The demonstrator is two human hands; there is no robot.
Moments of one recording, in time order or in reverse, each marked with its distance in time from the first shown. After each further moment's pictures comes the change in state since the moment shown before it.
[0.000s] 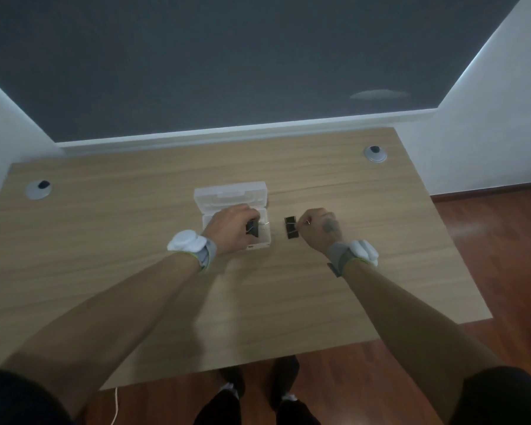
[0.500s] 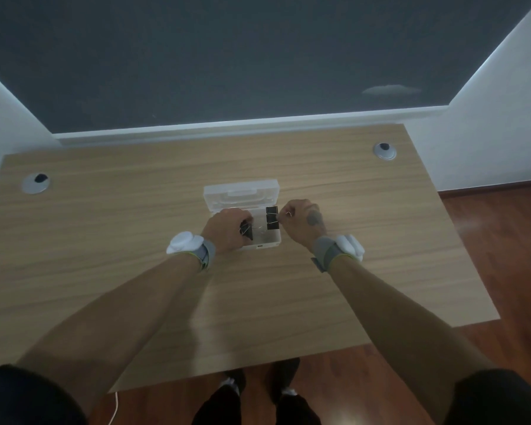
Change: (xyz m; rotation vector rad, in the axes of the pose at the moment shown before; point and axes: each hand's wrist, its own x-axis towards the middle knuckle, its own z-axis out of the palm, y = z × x) left_hand -0.001 -0.040 0.016 -0.091 -0.084 -0.173; right_hand 0.004 -0.053 0.032 0.103 -0.016 -0.025
